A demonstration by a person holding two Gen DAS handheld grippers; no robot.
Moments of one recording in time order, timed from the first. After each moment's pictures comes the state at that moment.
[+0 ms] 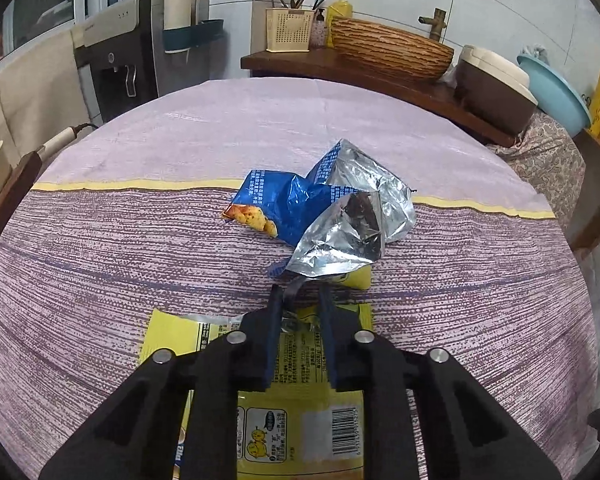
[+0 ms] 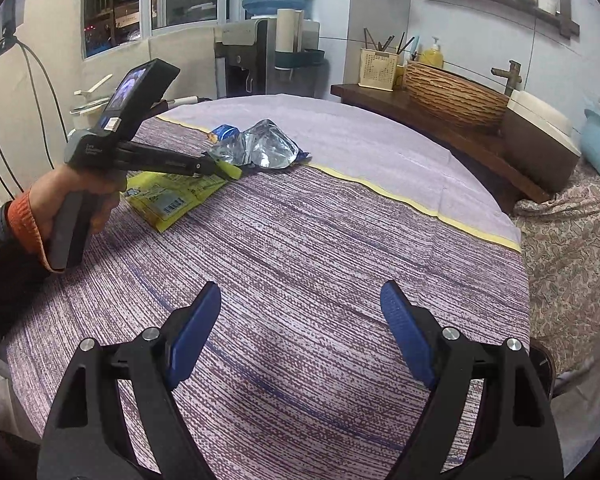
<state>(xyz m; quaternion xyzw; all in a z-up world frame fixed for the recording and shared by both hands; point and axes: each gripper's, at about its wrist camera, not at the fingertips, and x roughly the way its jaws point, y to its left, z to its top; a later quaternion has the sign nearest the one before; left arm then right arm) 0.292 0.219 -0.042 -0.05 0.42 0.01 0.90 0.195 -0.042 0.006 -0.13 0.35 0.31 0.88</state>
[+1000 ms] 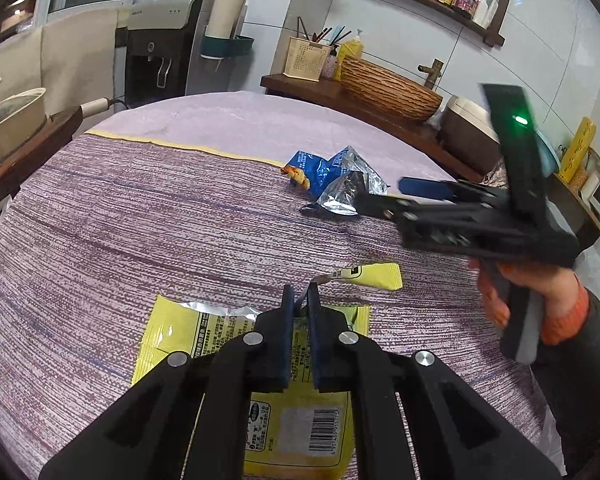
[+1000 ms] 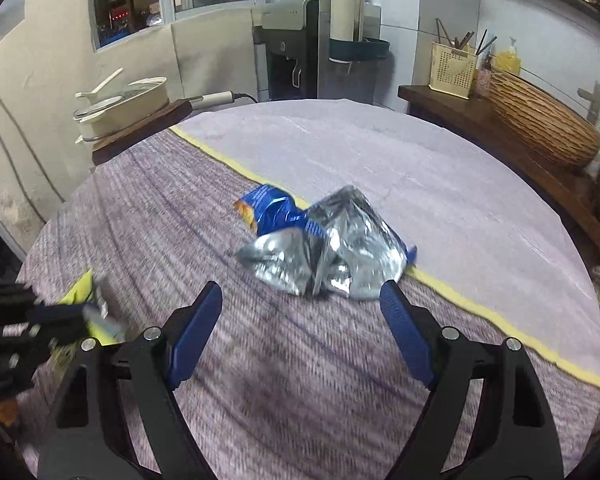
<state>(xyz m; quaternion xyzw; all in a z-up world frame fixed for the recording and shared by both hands) 0.189 0.248 -0.022 -0.14 0.37 -0.01 0.92 0.321 0.128 -0.006 -0.14 0.38 0.37 0.84</state>
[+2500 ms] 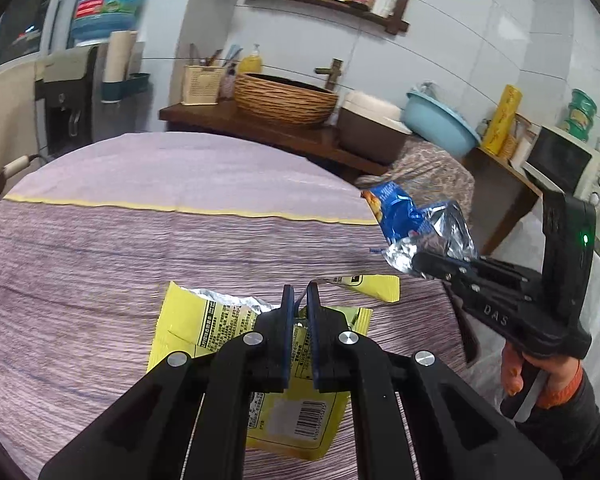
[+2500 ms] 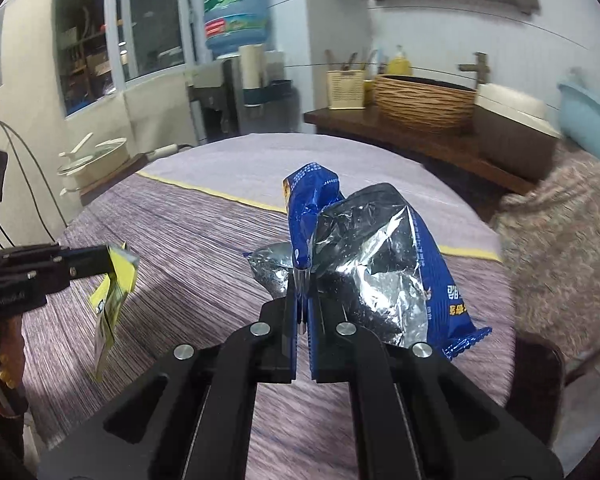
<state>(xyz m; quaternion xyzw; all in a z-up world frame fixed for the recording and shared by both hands) 0.183 0.105 0.023 -0.10 0.33 -0.13 0.93 0.229 -0.089 0.034 -0.05 0.32 0.28 0.90</state>
